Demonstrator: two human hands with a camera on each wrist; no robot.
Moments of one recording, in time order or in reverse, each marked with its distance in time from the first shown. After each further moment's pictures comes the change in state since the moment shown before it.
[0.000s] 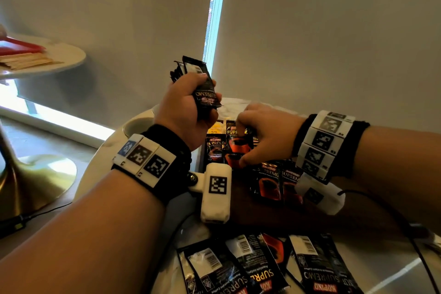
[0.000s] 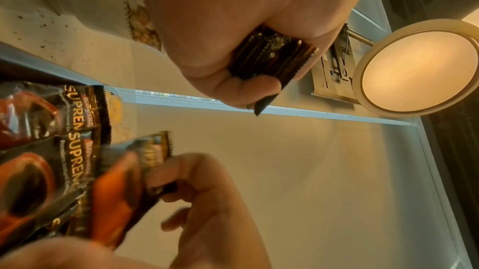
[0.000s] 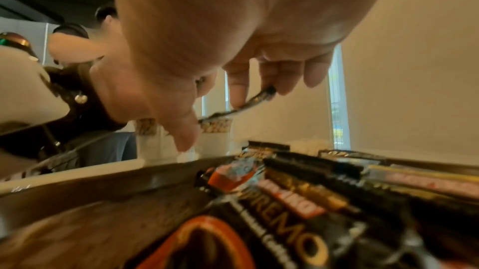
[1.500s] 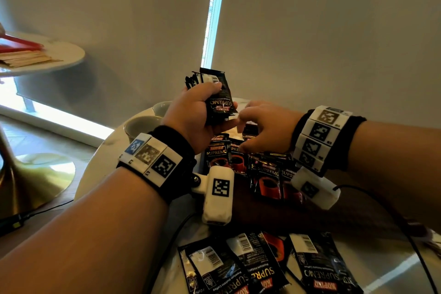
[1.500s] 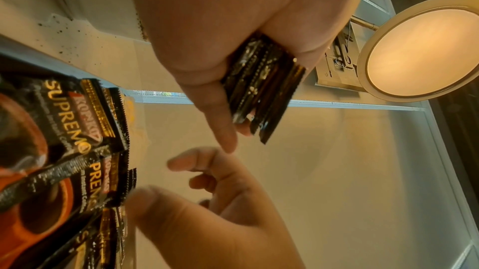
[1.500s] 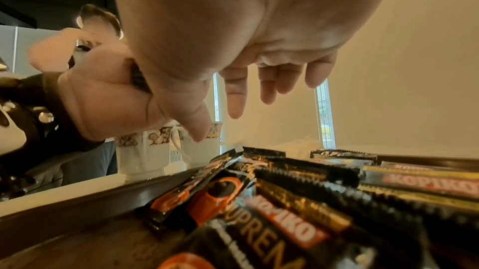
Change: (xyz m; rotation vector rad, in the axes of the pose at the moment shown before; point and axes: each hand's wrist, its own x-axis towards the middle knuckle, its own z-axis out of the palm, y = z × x) left_hand 0.002 -0.010 -0.002 0.129 -0.093 -0.106; right_hand 0.010 0.006 0.000 0.051 0.014 0.042
